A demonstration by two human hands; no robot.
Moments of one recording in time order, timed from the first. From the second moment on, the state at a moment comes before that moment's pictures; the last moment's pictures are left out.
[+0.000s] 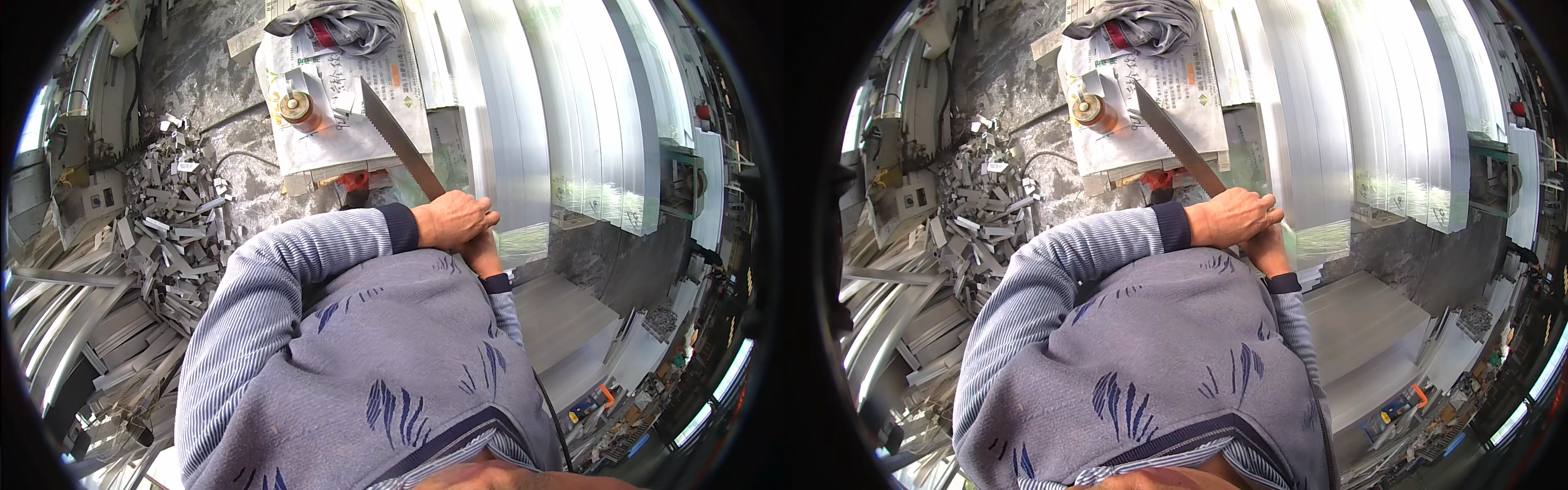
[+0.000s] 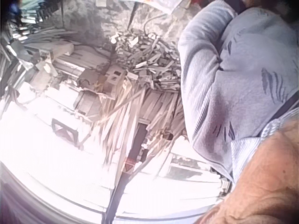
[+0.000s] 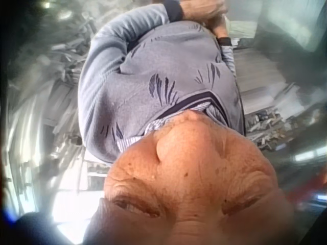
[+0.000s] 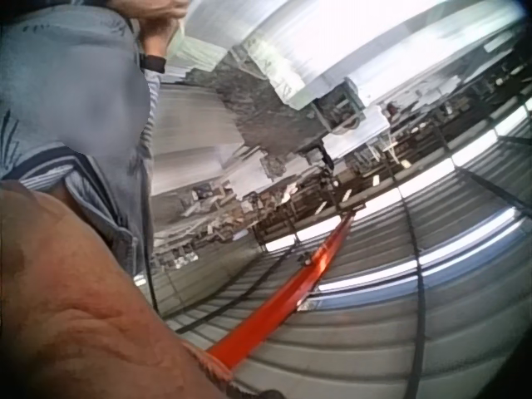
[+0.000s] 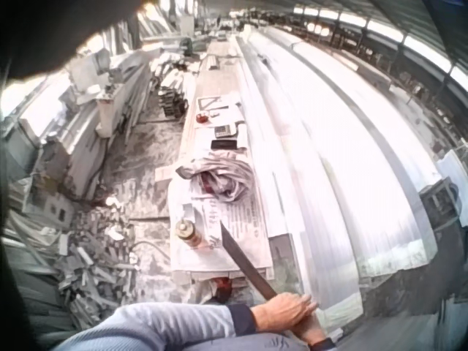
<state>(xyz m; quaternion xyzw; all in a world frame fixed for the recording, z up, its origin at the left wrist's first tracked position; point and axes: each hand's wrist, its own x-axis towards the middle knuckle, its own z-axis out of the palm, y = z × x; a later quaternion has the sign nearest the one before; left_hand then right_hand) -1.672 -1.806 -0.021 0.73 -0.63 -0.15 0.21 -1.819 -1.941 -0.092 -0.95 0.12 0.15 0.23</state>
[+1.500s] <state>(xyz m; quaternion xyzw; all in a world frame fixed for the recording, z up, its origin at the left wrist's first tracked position) -1.647 -1.650 -0.278 0.84 -0.35 -0.36 0.21 -2.165 -1.990 -0.024 -0.69 0.58 0.25 0.35</state>
